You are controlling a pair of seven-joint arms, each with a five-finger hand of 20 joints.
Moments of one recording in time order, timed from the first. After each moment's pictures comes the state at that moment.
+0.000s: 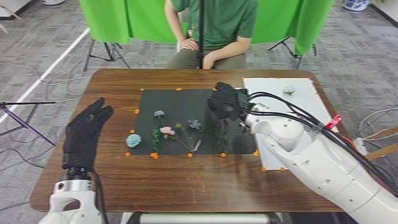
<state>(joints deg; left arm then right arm) 119.4 -82.1 -99.6 -116.0 63.1 -1.7 15.7 -62.8 -55.6 46.3 -89.0 -155.2 -0.2 -11.5</state>
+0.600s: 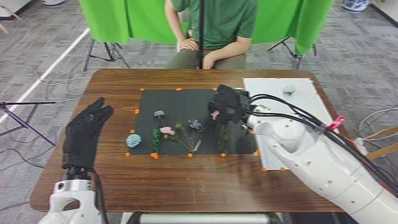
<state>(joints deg) 119.4 -82.1 -99.7 -116.0 63.1 -1.8 15.7 -63.8 -55.1 47.4 -89.2 -155.8 -2.4 -13.3</state>
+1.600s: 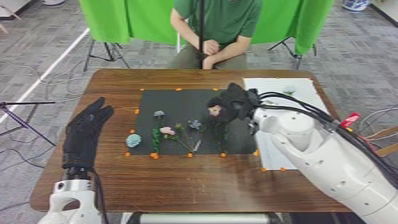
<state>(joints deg) 119.3 -82.0 -99.7 -116.0 63.2 -2.0 15.6 -64.8 -52.9 50.5 -95.0 -151.3 -13.2 -9.2</state>
